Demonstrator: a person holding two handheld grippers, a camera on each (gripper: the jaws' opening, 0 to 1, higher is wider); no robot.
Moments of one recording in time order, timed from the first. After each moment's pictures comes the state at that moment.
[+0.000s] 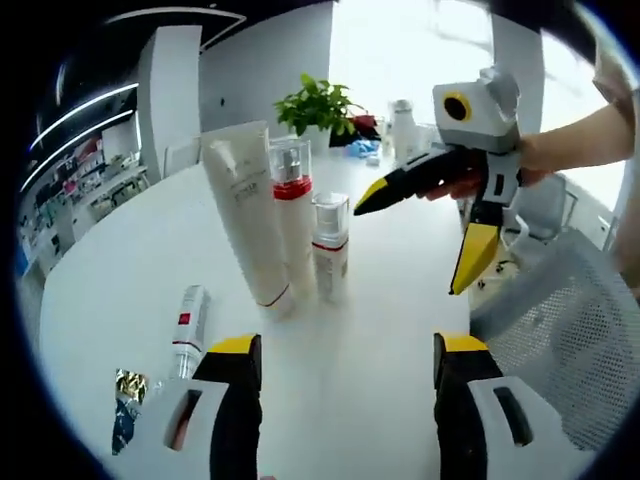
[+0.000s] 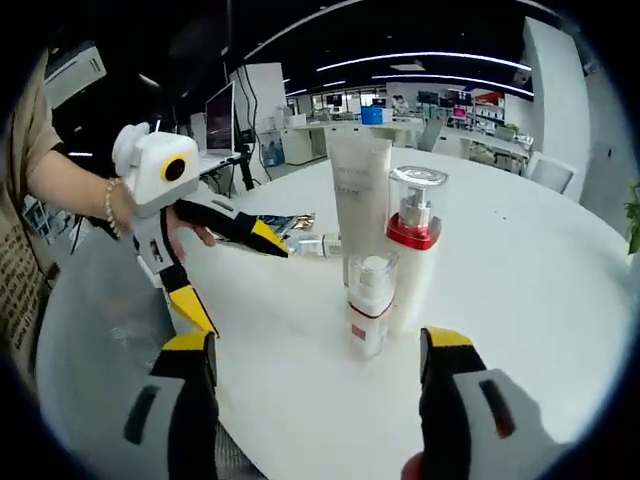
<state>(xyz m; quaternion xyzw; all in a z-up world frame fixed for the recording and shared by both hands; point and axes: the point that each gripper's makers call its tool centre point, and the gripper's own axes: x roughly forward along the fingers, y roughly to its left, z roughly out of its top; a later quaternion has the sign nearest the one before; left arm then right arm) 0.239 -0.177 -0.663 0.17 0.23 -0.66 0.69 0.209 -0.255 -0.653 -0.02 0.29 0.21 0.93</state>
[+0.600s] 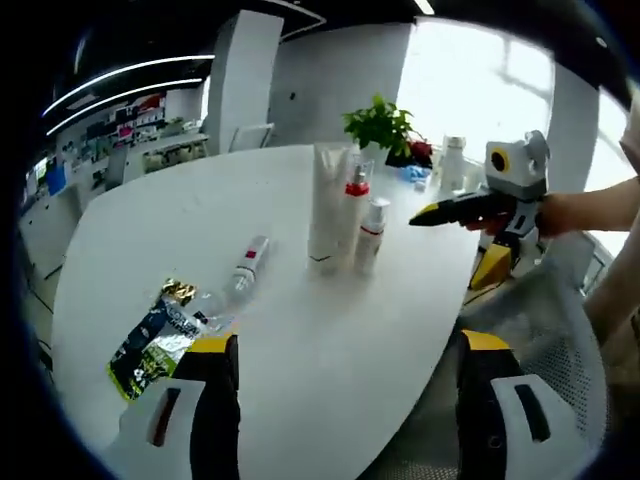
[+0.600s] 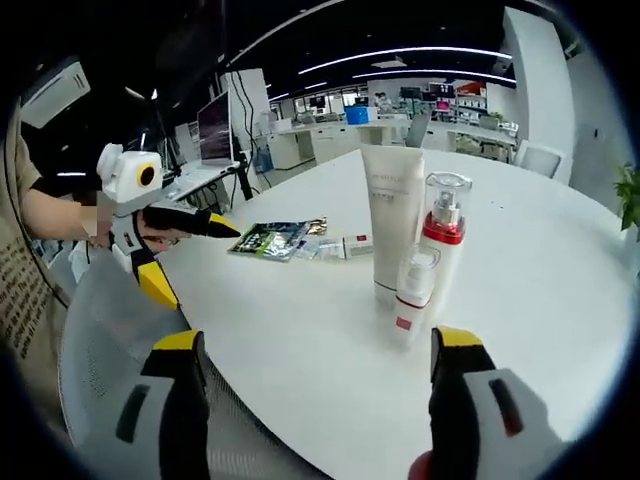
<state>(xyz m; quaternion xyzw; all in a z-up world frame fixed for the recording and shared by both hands) 0.241 -0.084 -0.641 0.09 0.28 -0.57 0.76 0.192 -0.221 -0.641 0.01 0.29 0.19 0.94</state>
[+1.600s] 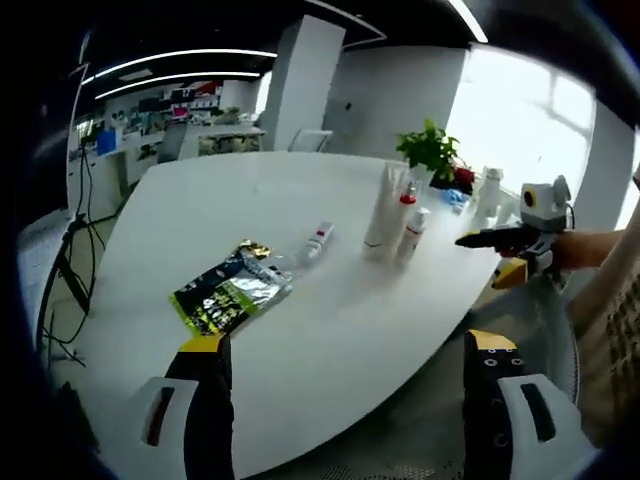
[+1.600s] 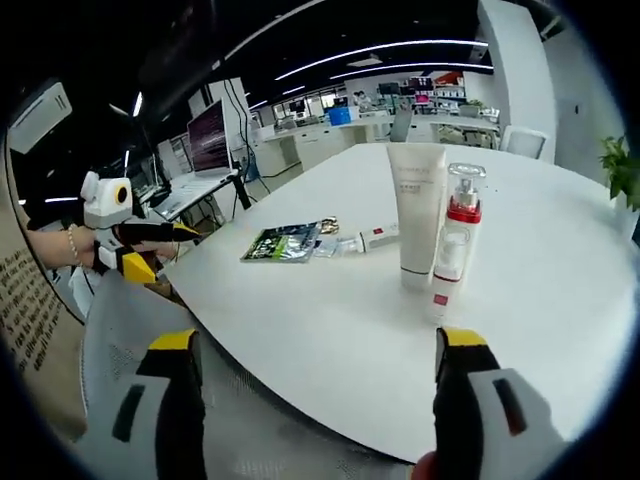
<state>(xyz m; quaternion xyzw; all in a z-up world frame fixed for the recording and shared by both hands) 0.248 0.010 -0.623 0.03 0.29 -0.50 0.82 0.173 -0.186 -0.640 0.05 0.29 0.15 0.94</state>
